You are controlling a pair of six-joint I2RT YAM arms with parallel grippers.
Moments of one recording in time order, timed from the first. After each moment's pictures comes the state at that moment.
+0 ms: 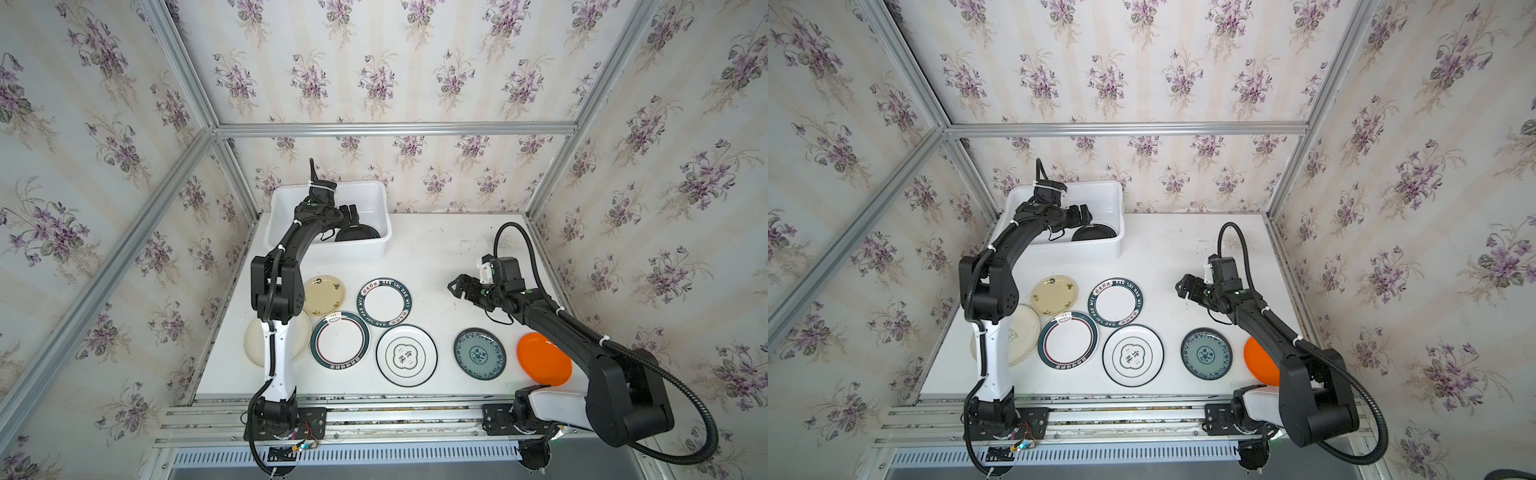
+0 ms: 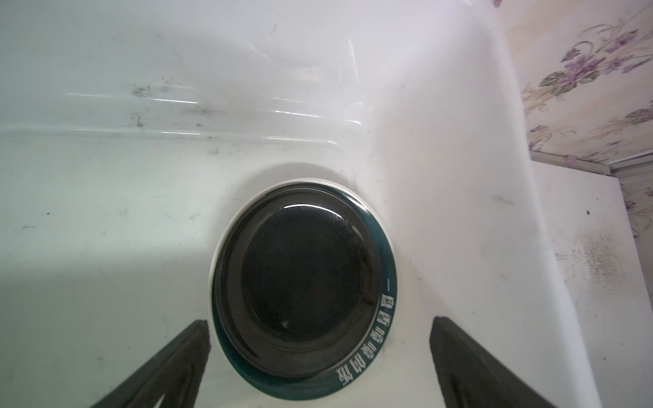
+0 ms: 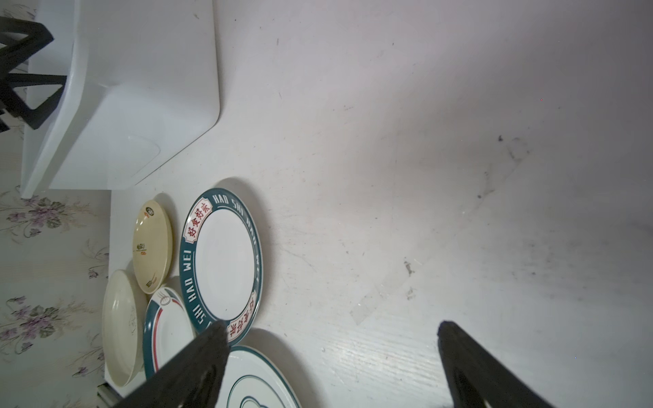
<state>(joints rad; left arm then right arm) -0.14 2.23 2.06 -0.64 0.16 -0.31 0.19 1.30 0.77 -0.34 -0.28 0.54</state>
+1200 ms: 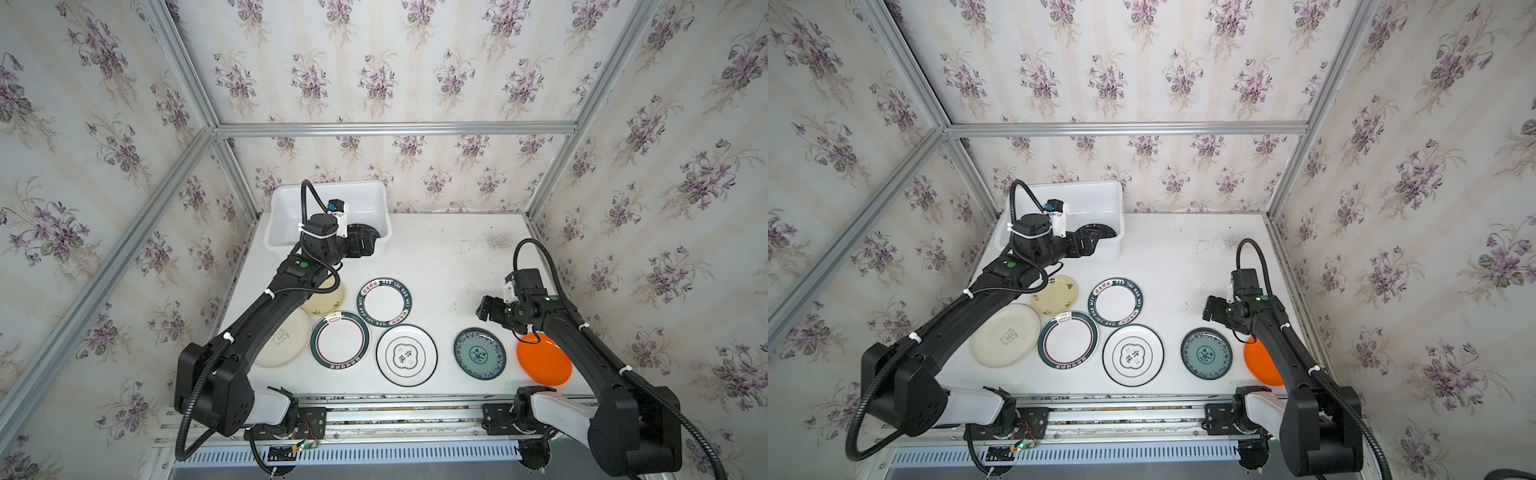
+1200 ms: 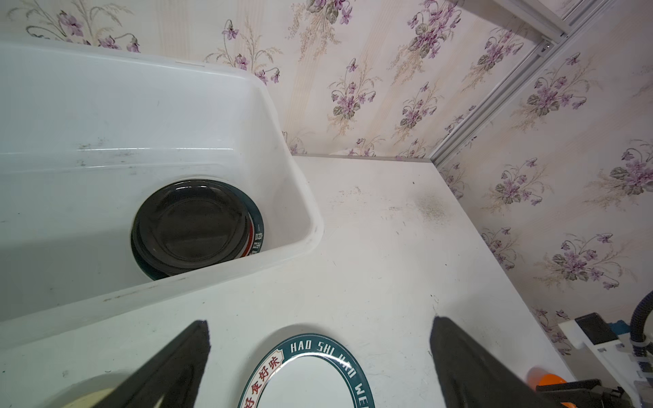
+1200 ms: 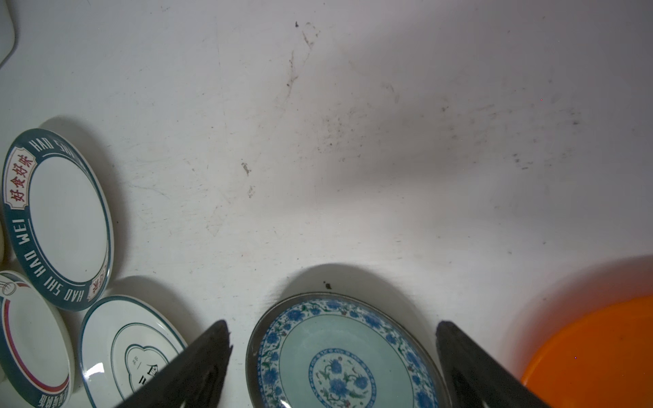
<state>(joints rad) -0.37 1.38 1.16 -0.17 0.10 -0.35 0.03 1.14 0.72 -0.76 -0.19 0.37</state>
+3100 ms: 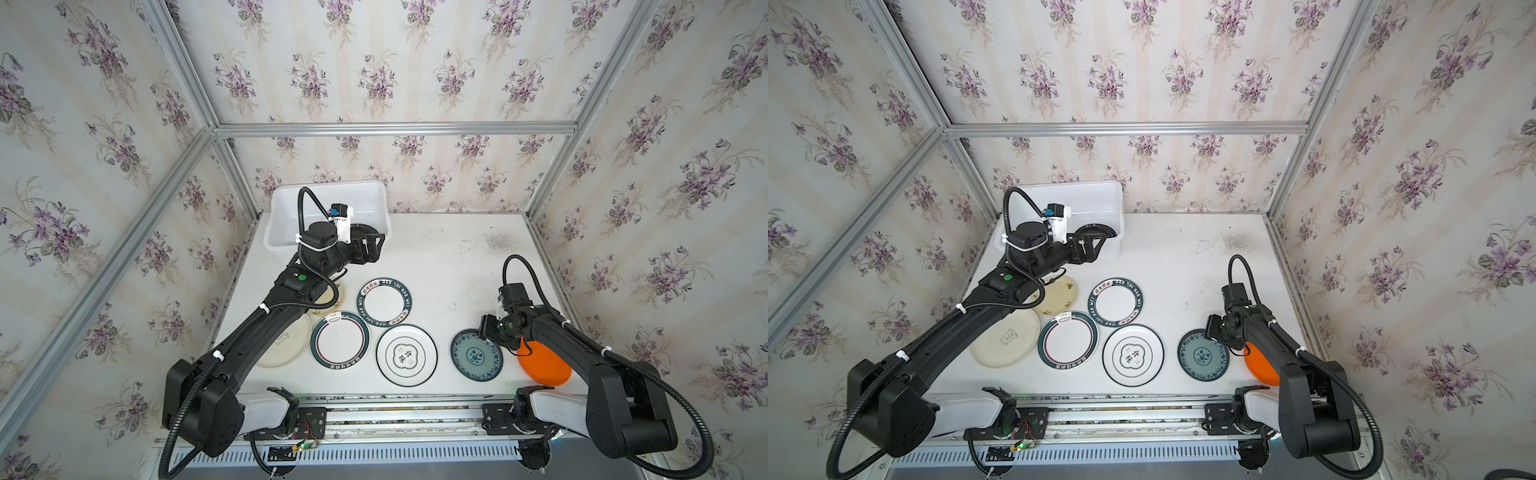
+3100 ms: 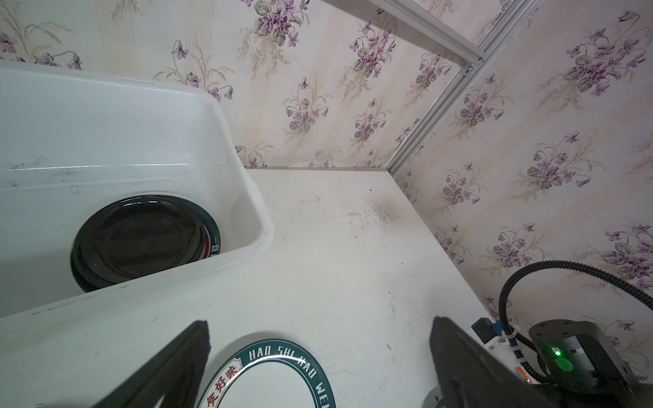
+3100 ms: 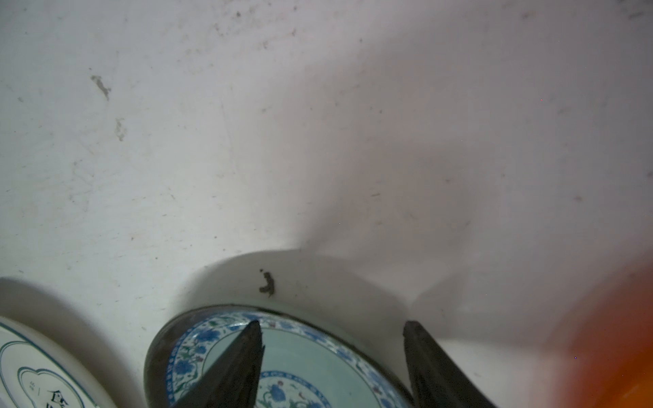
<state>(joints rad) -0.42 1.31 1.09 -0.09 0.16 -0.38 0.08 1.23 0.57 -0.68 -0.13 0.42</state>
